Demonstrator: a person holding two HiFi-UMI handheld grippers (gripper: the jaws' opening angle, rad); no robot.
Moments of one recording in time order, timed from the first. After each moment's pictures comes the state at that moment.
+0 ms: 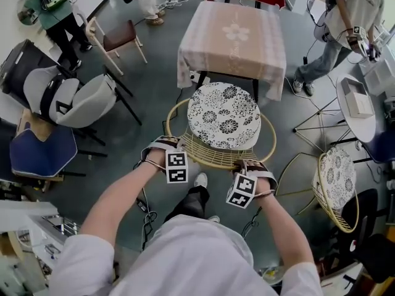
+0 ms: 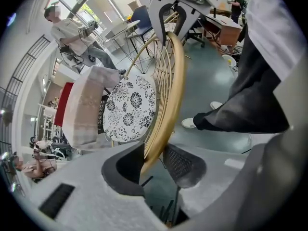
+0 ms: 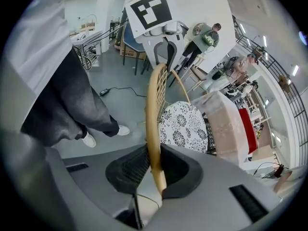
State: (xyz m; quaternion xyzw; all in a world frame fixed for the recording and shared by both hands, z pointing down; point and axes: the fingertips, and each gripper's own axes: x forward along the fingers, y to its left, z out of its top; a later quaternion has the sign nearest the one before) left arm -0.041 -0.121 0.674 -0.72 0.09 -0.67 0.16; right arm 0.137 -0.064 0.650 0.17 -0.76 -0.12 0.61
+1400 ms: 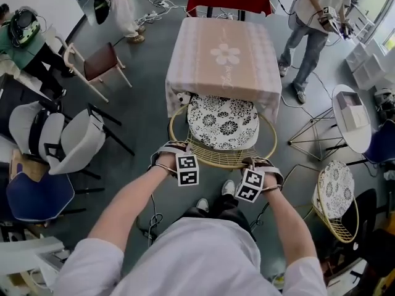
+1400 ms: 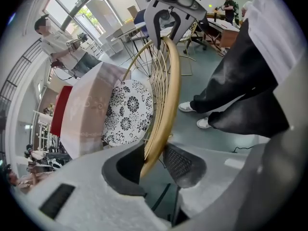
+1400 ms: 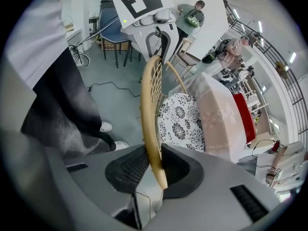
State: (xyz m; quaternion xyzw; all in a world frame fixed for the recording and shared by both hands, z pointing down) left arm -0.013 -0.306 0.675 -0.74 0.06 -0.65 0.17; right arm 0.163 -0.250 0.650 0.20 -0.73 -0.07 0.64
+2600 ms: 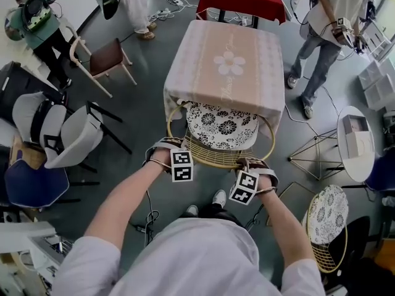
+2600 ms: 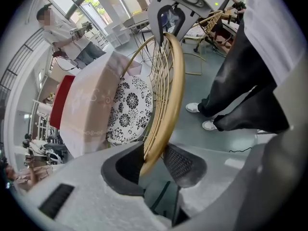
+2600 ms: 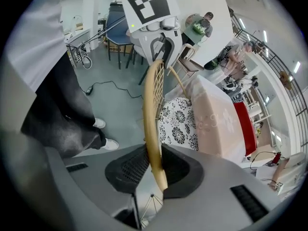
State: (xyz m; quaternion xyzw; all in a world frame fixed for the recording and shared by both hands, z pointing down) left arm 0.014 -0.373 0.674 -0.73 0.08 -0.67 0.13; right arm 0.194 -0.326 0.647 0.17 -0.76 -0.11 0.62
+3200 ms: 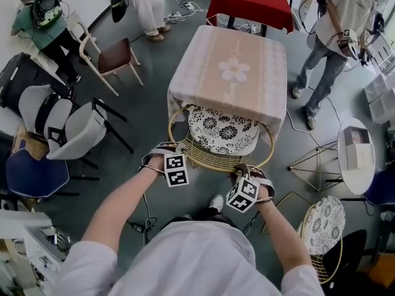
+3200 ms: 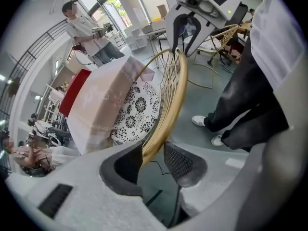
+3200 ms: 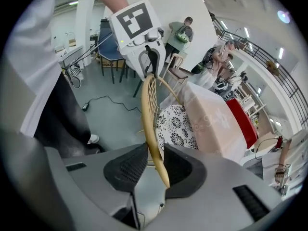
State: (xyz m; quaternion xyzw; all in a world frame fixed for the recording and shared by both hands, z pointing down) left arm 0.019 -0.365 0.652 -0.75 0.16 -0.63 0.09; right arm 0.193 -0.320 0.623 0.22 -0.79 -0.08 0.56
